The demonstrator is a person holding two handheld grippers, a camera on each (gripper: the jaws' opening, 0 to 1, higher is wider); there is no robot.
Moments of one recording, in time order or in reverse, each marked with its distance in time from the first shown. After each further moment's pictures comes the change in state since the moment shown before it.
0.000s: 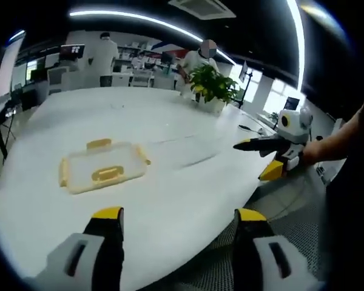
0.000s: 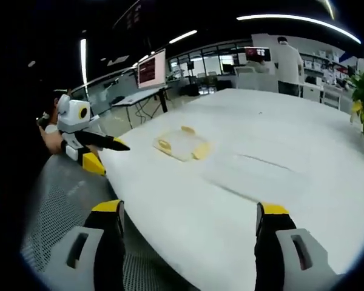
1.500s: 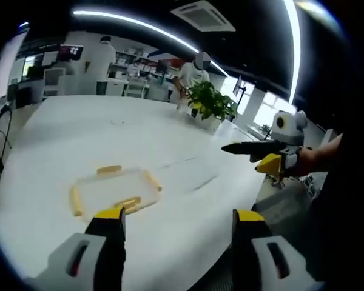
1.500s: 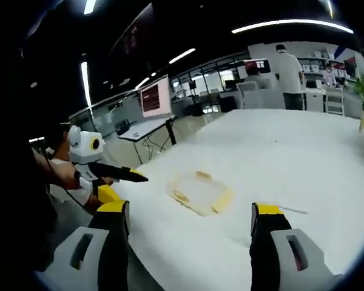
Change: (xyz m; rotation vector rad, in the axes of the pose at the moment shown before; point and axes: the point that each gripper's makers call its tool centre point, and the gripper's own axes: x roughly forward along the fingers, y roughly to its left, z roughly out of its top) left arm -0.013 0.042 0.056 0.006 -0.068 -0.080; right arm 0.042 0.038 0.103 0.005 -0.140 0.052
